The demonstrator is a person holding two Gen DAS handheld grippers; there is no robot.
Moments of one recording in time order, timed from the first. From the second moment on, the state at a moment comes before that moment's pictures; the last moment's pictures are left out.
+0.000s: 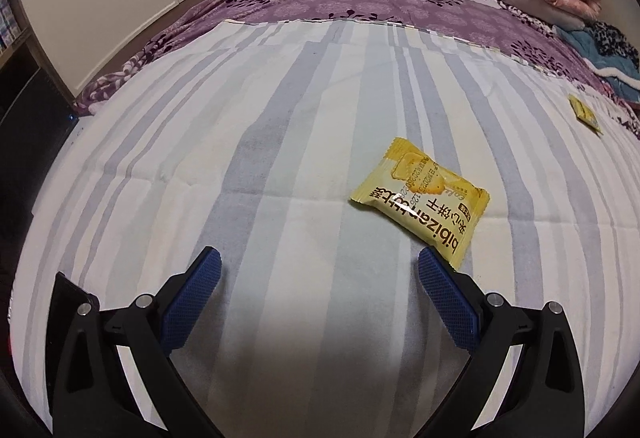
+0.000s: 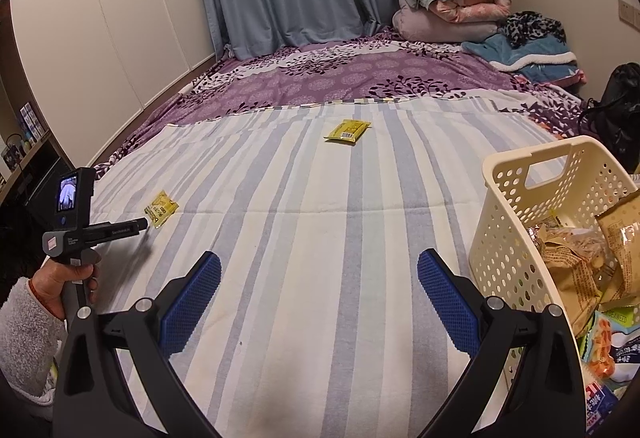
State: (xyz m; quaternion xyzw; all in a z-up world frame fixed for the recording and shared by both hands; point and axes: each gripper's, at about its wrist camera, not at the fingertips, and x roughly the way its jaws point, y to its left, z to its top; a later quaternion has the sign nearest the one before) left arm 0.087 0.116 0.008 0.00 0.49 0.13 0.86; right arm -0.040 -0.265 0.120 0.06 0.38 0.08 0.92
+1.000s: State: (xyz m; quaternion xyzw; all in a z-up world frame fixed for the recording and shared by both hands) left arm 0.168 0.059 0.002 -0.04 0.48 0.06 0.87; right arm -0.020 -0.246 0.093 0.06 0.42 0.11 0.90
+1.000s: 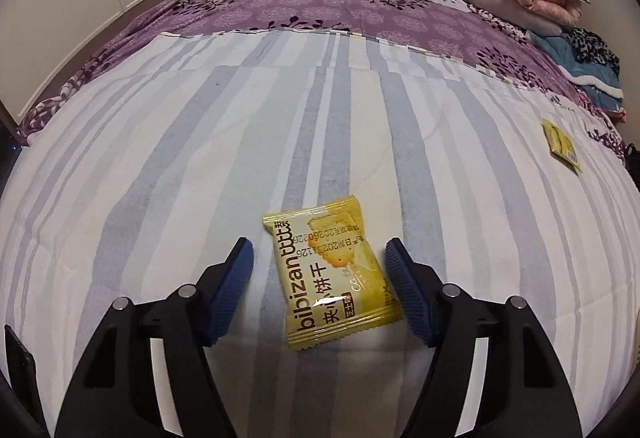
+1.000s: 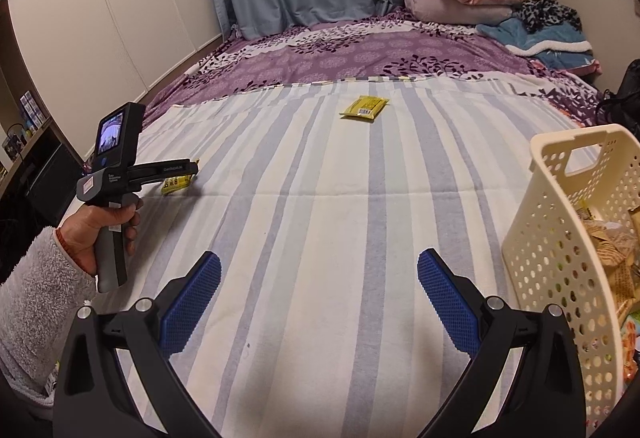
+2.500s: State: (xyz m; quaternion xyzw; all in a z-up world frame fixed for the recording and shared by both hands) left arm 0.097 0.097 0.043 -0.11 0.42 0.00 0.90; right arm 0.310 -0.225 0.002 0.03 0.52 -0.04 0.85
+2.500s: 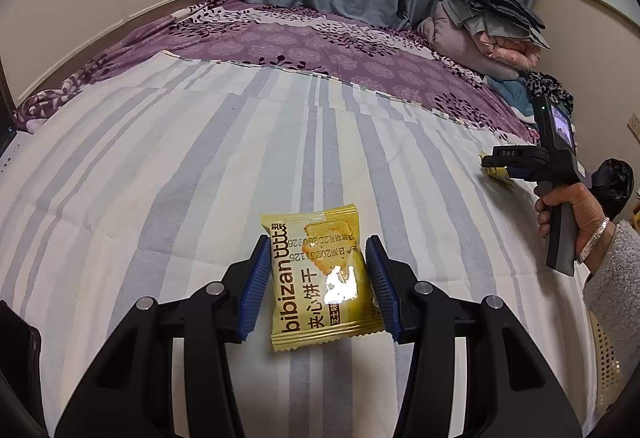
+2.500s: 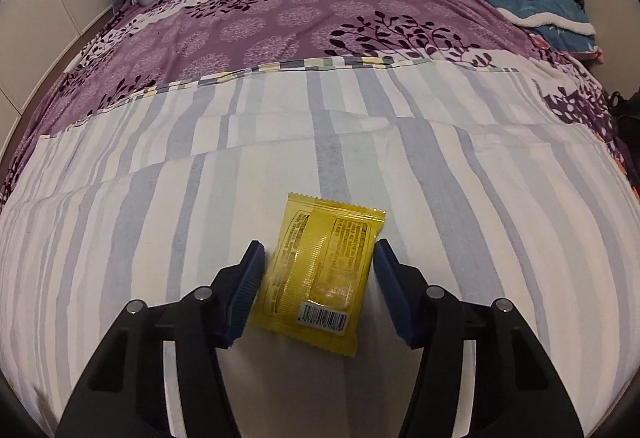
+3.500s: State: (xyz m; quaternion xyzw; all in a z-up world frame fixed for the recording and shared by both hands) left arm 0.078 0.071 0.099 -0.10 0.36 -0.03 0.93; right arm 0.160 -0.231 0.093 0.05 0.43 0.03 0.90
